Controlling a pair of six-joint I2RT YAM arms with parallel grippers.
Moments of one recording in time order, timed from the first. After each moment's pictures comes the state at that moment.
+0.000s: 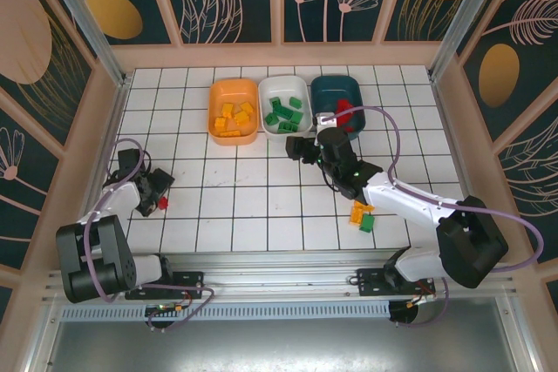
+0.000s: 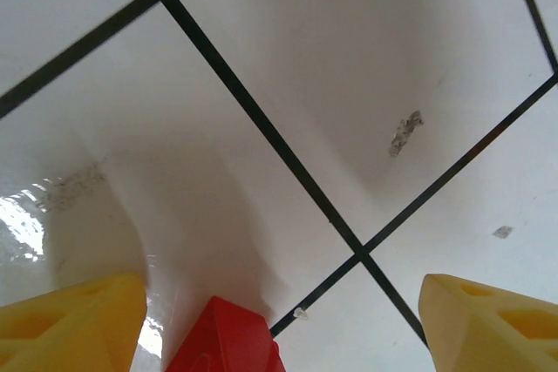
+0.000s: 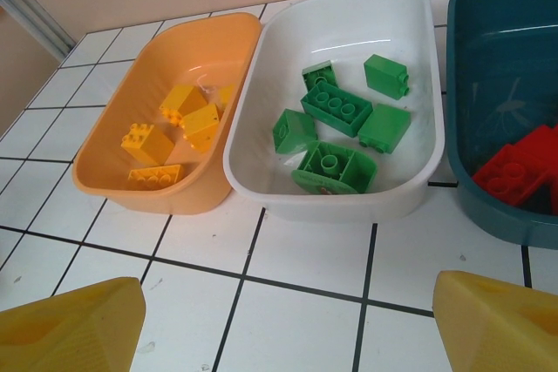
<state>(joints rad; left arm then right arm) 0.23 1.30 0.57 -0.44 0.06 -0.77 0.72 1.34 0.78 0.12 0.21 0.44</state>
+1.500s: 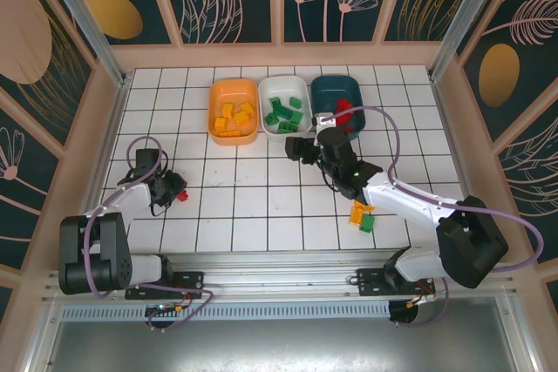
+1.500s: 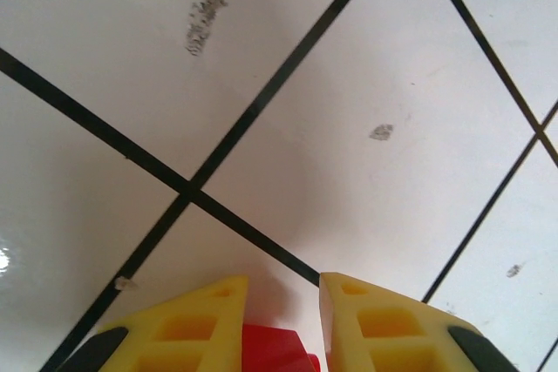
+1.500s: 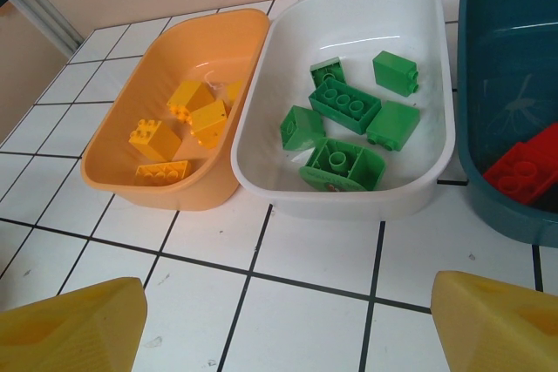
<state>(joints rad) 0.08 1.32 0.55 -0.31 0.16 -0.75 0.72 1.34 0.78 0.12 0.19 0.44</state>
